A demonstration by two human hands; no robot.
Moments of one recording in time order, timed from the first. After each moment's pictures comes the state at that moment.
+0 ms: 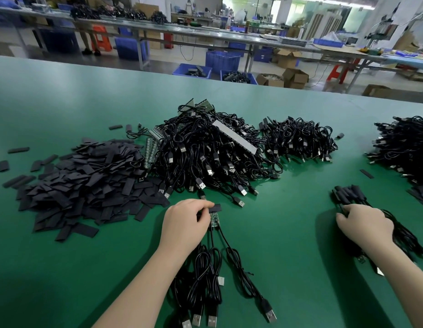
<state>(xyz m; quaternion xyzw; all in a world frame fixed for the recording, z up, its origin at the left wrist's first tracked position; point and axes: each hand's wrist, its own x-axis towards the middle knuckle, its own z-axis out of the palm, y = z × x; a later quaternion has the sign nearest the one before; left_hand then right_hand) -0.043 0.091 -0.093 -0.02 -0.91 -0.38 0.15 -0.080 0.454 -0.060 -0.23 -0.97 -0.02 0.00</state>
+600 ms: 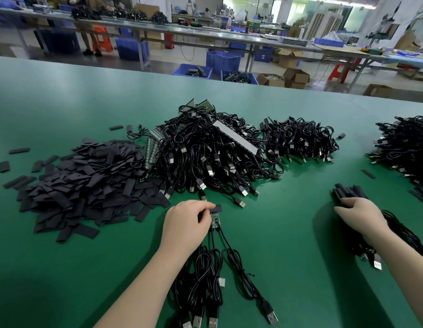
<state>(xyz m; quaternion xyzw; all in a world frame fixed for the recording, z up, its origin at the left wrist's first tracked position) -0.043 0.091 -0.092 -0.02 -0.92 -0.37 0.14 -0.096 0.455 -0.055 -0.25 -0.94 0.21 -0.02</state>
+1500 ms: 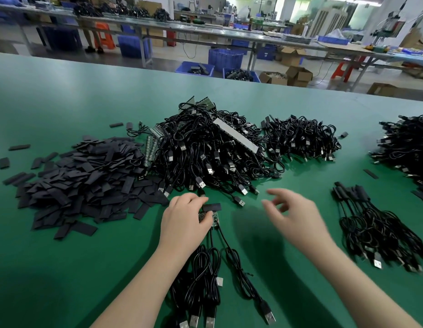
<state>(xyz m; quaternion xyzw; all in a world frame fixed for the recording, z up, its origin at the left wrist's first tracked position) -0.045 0.092 -0.097 0.00 -0.95 -0.27 0.14 -0.049 0.318 -0.041 0.04 -0.96 0.28 0.07</state>
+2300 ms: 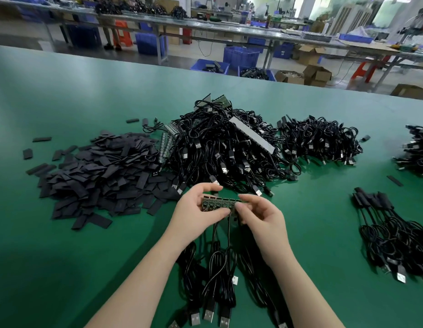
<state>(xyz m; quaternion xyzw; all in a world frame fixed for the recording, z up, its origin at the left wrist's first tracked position) -0.044 0.075 -0.083 -0.01 -0.77 -0.64 0.04 -0.052 0.246 -0.089 0.02 -0.70 0.71 0.00</state>
